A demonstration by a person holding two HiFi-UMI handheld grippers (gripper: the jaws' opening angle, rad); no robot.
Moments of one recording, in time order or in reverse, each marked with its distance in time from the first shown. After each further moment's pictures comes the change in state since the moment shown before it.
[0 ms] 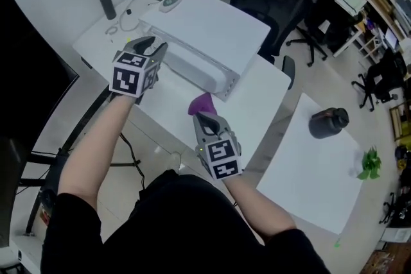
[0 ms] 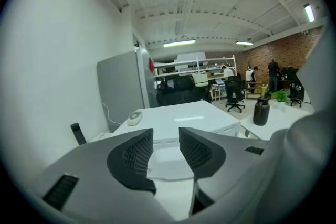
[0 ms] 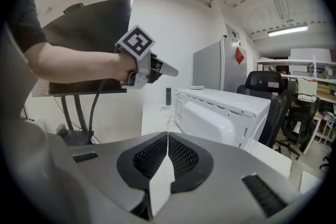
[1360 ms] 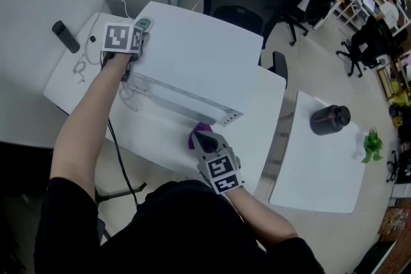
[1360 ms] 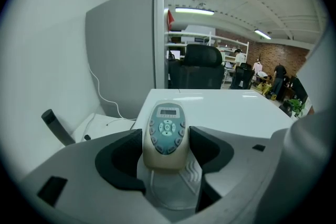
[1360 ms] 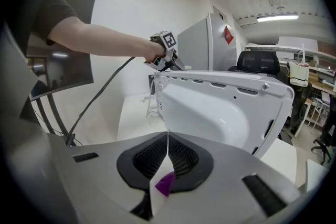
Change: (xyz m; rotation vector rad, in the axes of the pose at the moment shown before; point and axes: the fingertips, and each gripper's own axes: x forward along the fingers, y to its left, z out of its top) left arm 0.237 0.148 0.001 -0.118 0.350 -0.026; right arm 0.105 -0.068 -0.022 0.122 0.125 -0.114
